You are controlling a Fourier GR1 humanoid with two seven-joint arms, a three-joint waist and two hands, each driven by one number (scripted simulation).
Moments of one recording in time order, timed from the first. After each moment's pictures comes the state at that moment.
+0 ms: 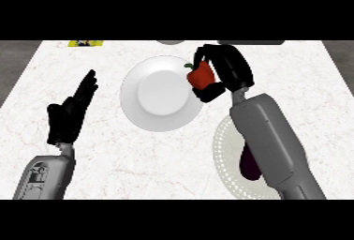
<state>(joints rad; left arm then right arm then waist) -0.26 0.17 0.05 -1.41 -0.11 0.00 0.09 -0.79 -0.05 0.10 -1.09 0.80 -0.03 0.03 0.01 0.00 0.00</state>
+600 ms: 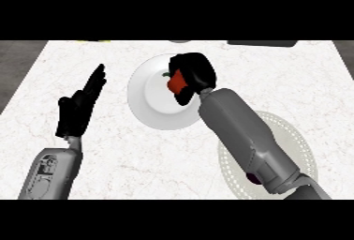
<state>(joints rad) -0.31 0.15 0.03 -1.40 -0.13 -0.01 0.10 -1.02 0.00 0.35 -0.63 0.71 -0.25 0.11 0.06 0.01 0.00</state>
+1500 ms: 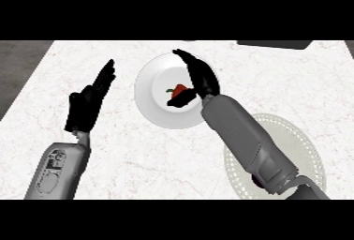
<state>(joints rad) -0.36 0.12 0.00 -1.39 -0.14 -0.01 0.12 -1.01 0.00 0.37 -0.51 0.22 -0.38 -0.02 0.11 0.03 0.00</state>
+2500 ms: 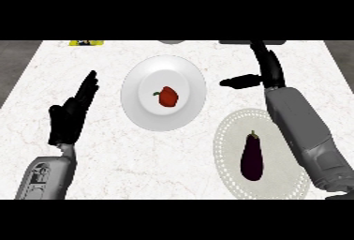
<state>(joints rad) -0.25 0.15 0.05 -1.42 -0.13 -0.01 0.09 -0.92 -0.24 0.02 -0.42 -0.04 -0.20 -0.36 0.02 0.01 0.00</state>
